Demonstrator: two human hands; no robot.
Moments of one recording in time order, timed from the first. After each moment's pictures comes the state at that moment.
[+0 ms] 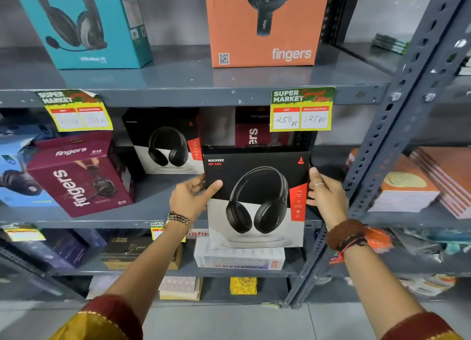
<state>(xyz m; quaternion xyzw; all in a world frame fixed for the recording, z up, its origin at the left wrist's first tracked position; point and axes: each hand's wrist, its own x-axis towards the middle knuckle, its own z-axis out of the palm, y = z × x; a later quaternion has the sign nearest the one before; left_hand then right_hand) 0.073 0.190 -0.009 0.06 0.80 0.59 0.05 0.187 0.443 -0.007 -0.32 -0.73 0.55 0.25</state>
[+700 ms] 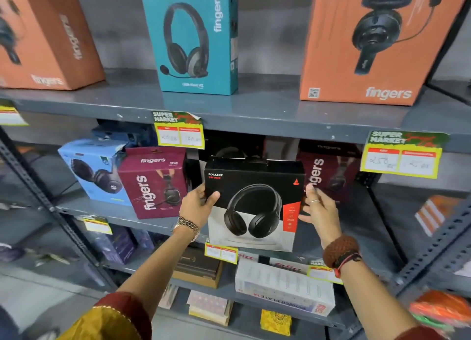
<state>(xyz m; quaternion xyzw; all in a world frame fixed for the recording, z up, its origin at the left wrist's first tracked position) 0.011 0.074 -0.006 0.06 0.84 0.54 -0.04 0.094 0.330 0.003 -0.21 -0.70 0.66 0.17</state>
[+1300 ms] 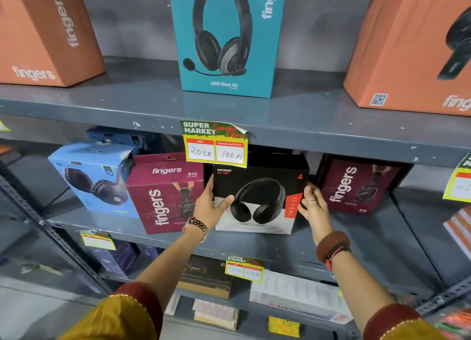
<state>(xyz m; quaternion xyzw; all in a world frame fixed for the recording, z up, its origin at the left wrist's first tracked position) -0.081 0.034 -0.029 0.11 0.80 0.59 0.04 -0.014 0.273 -0.028 -0.23 -0.62 0.73 0.17</state>
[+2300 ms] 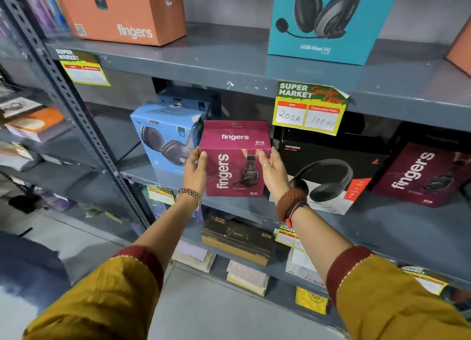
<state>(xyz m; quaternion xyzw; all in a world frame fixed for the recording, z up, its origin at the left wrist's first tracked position) -0.084 -0.122 -0.025 -0.08 0.70 0.71 -0.07 -0.063 0.051 -0.007 -0.10 -0.75 0.66 0.04</state>
